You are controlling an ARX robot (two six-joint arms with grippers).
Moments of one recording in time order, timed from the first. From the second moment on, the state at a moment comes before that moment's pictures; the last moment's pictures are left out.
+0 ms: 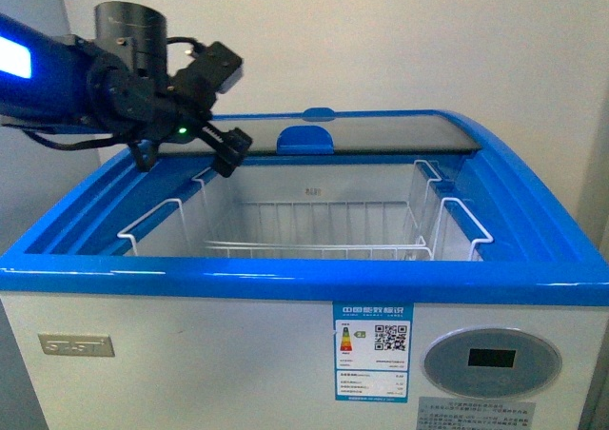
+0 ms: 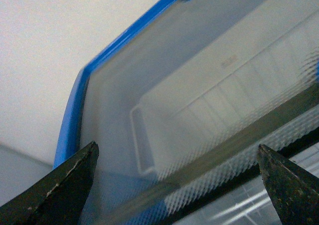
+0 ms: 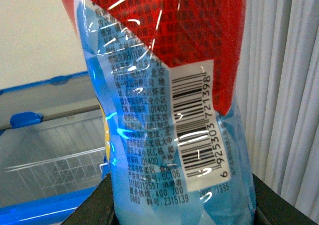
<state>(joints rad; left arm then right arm) -0.17 2.44 2.20 0.08 0.07 0.63 -0.02 0.43 0.64 -0.15 0.27 0.16</state>
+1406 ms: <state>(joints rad) 0.00 0.74 0.07 0.66 0.00 0.00 0.32 2.03 1.87 -0.49 0.00 -1.31</state>
